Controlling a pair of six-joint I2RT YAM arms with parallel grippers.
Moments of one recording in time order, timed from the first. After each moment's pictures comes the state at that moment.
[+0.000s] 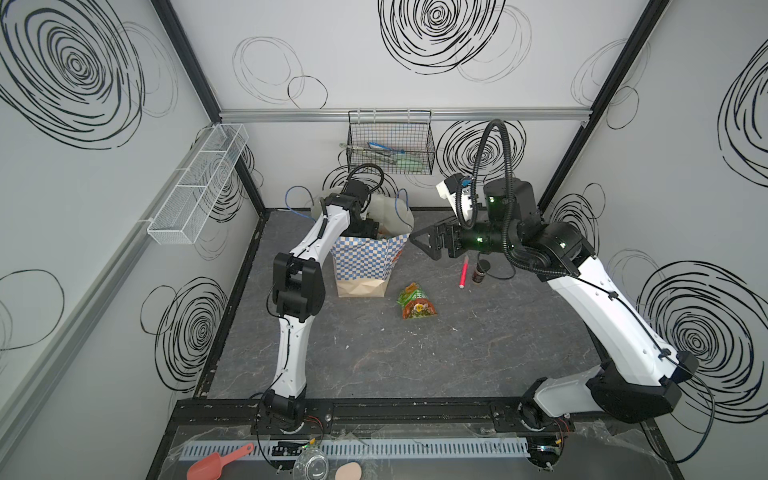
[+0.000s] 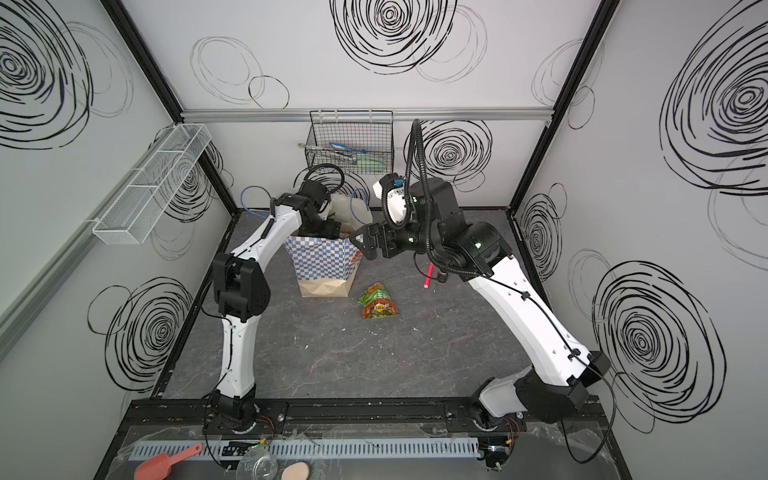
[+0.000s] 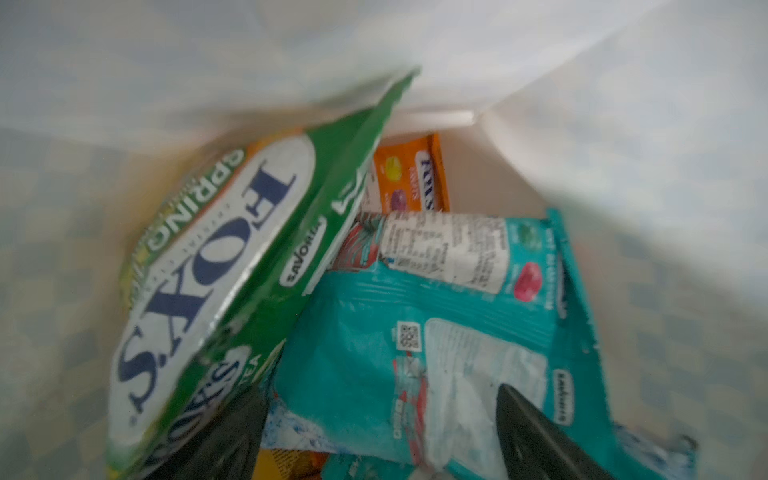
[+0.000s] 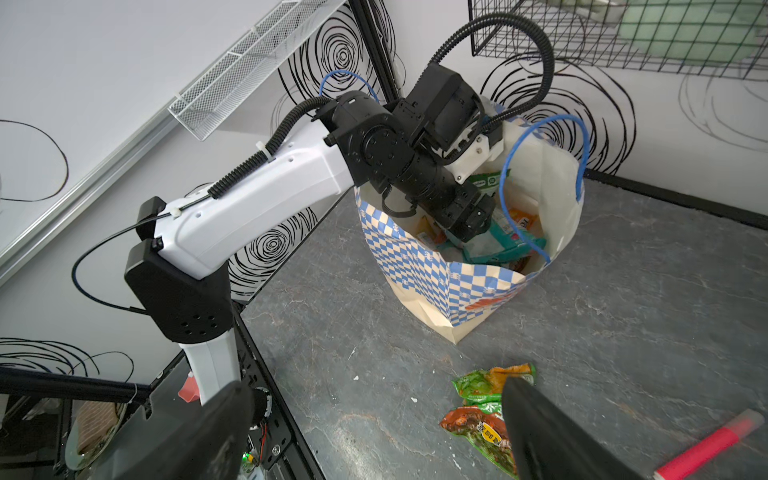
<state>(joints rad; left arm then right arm) -0.26 2.26 2.13 -1.05 0.00 -0.10 0.71 1.41 1.82 -0.89 -0.29 0.28</state>
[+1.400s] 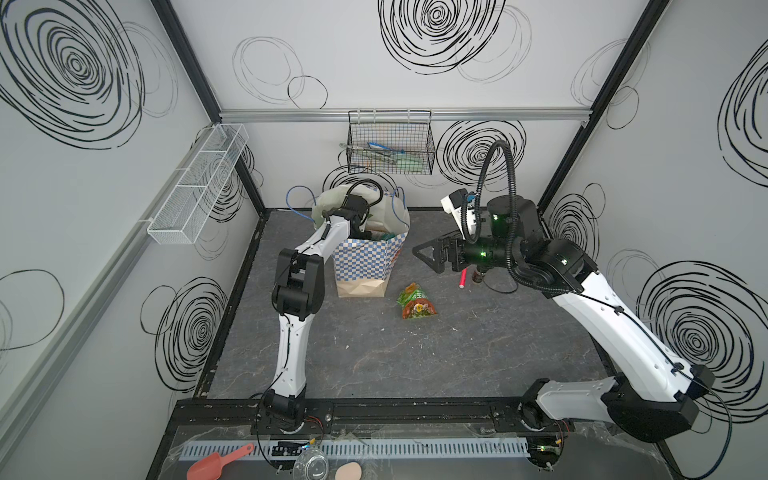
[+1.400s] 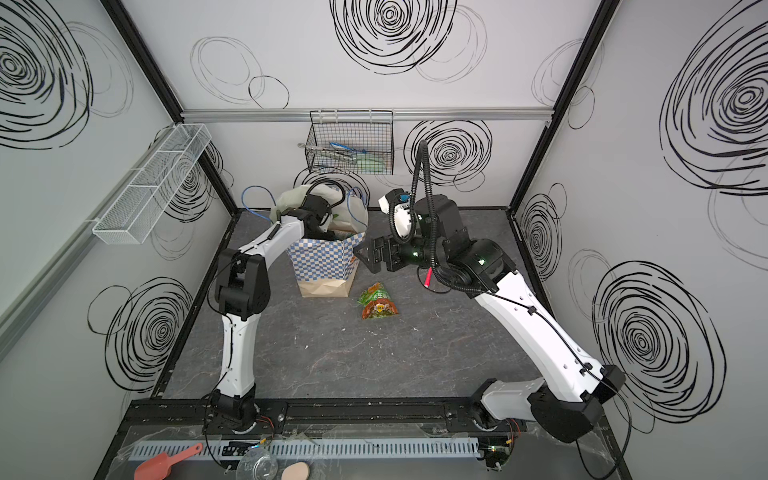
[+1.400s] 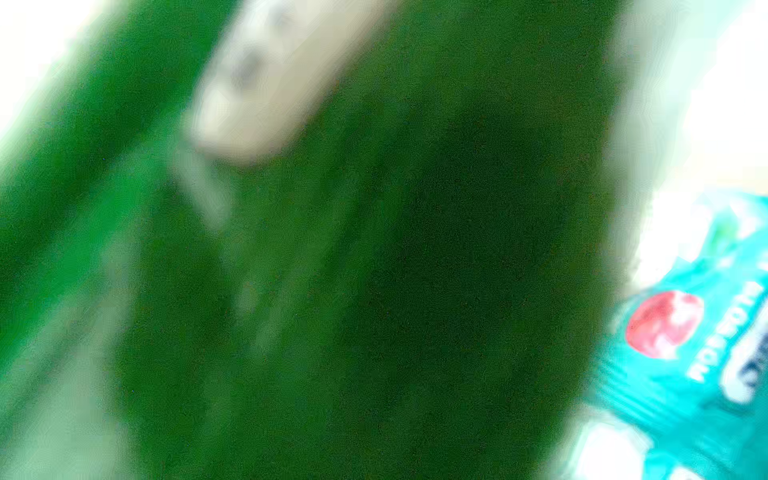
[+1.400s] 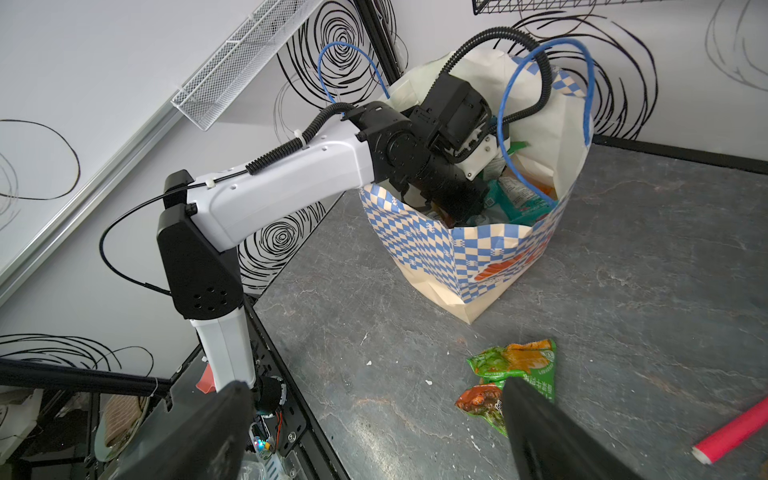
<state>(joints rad) -0.24 2.27 1.96 -0.88 -0.01 -0.07 0.73 1.30 1.64 -0.80 -0.30 0.34</state>
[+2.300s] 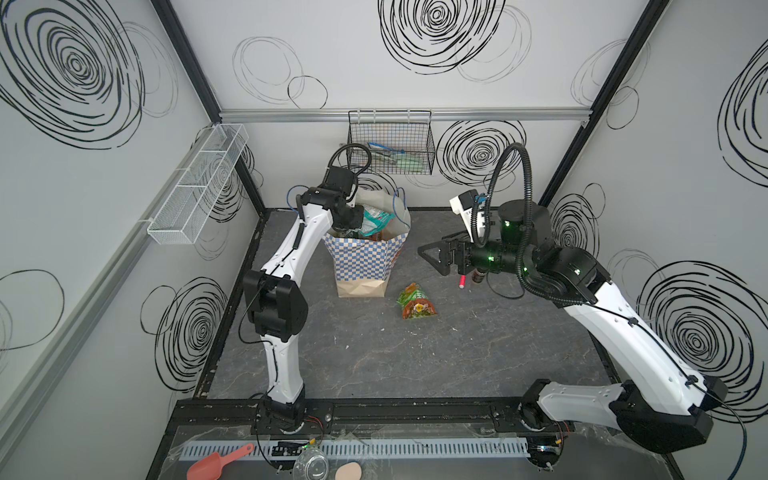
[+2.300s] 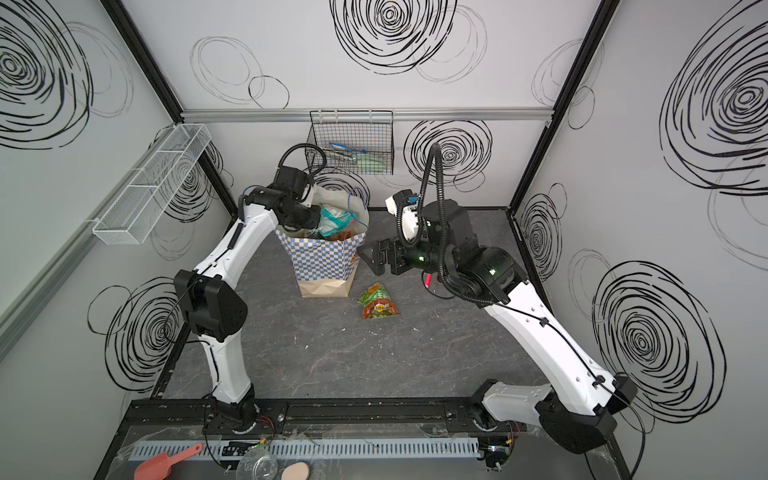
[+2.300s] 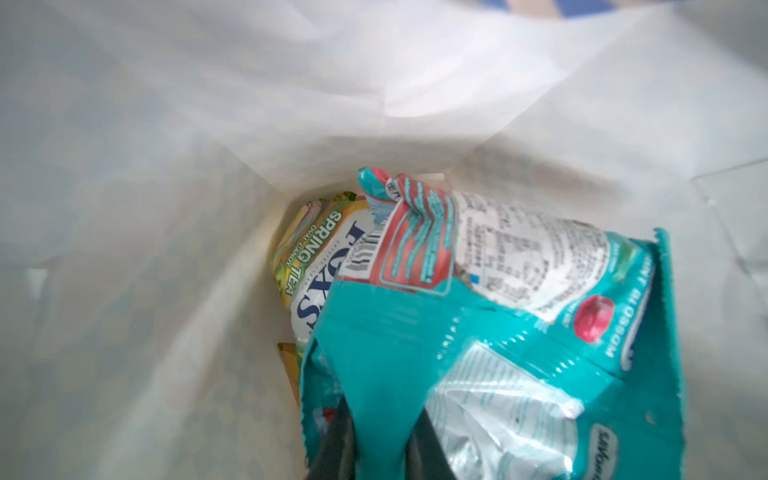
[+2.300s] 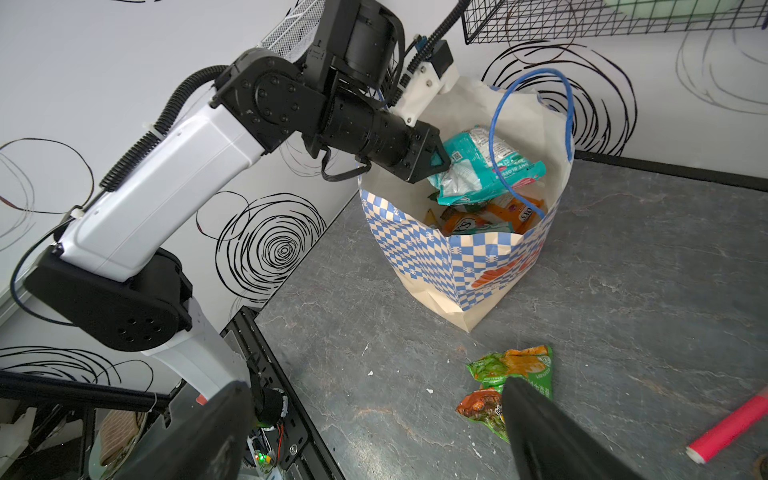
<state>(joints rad) -0.24 1.97 2.04 -1.01 0.01 -0.12 0.74 1.24 1.60 -0.77 -0.26 0.37</state>
